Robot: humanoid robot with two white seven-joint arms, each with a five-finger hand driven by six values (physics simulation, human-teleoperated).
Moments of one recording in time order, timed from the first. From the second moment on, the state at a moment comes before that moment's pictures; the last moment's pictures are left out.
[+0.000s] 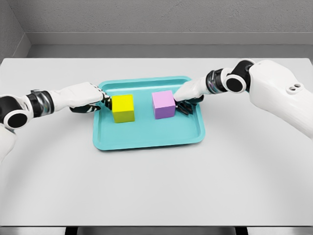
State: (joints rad) left arm -0.56 0.52 -0.38 -1.28 -0.66 -0.61 -0.61; right arm -1.19 -0.39 1.39 -0.95 0.29 -0.41 0.61
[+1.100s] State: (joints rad) left arm -0.59 0.46 -0.42 -1.25 -0.69 -0.61 -0.61; right arm -1.19 -0.37 1.39 -0.98 0.29 -0.41 0.61
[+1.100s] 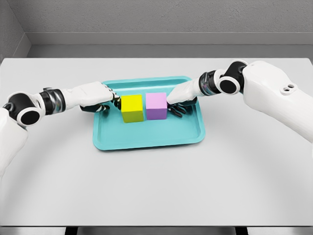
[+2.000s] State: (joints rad) left arm -0.60 0.46 -0.41 -1.24 -0.71 -0.61 -0.61; right arm -1.19 -0.39 1.39 -0.98 0.29 -0.41 0.61
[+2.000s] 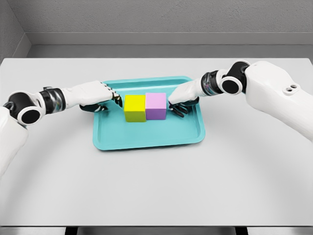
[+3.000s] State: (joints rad) left arm -0.52 0.73 -0.38 -1.31 -0.47 -0.61 -0.61; right arm -1.16 -0.82 1.17 -1.13 0.28 -0.55 0.61
